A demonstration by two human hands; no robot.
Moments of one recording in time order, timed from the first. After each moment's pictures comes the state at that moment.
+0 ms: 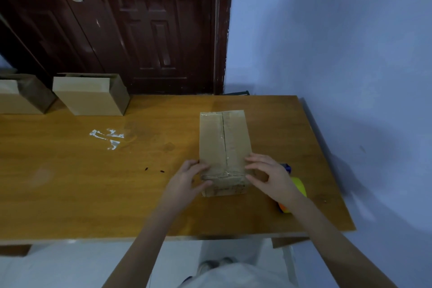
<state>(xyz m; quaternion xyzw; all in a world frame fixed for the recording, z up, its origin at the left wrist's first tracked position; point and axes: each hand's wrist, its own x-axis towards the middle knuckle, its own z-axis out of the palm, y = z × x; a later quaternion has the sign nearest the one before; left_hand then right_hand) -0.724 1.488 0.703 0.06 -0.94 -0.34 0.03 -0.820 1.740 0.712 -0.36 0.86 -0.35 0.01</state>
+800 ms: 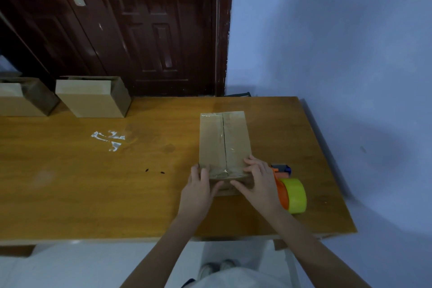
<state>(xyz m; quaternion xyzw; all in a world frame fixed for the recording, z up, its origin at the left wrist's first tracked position) -0.724 1.539 0.693 0.13 -0.97 -0.21 0.05 -0.801 1.712 0.677 -0.29 0.89 -0.32 -0.11</state>
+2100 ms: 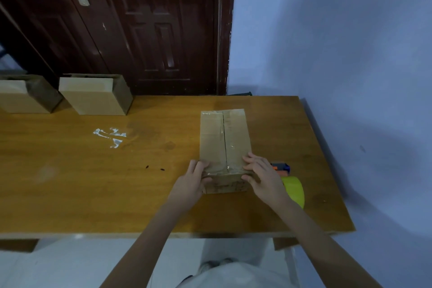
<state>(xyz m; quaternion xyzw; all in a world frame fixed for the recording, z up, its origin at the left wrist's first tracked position) -0.726 1.512 0.702 0.05 -0.96 -0.26 -0.03 -0.819 1.730 0.678 -0.37 0.87 -0.33 -0.08</state>
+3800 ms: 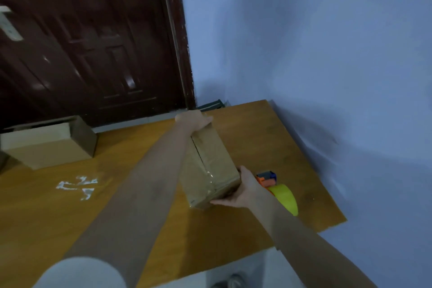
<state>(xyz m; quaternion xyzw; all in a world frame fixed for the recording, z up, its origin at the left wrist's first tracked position) -0.967 1.509 0.812 0.08 -0.97 -0.11 -0.20 -0.847 1.676 0.720 0.39 0.34 -0.76 0.38</state>
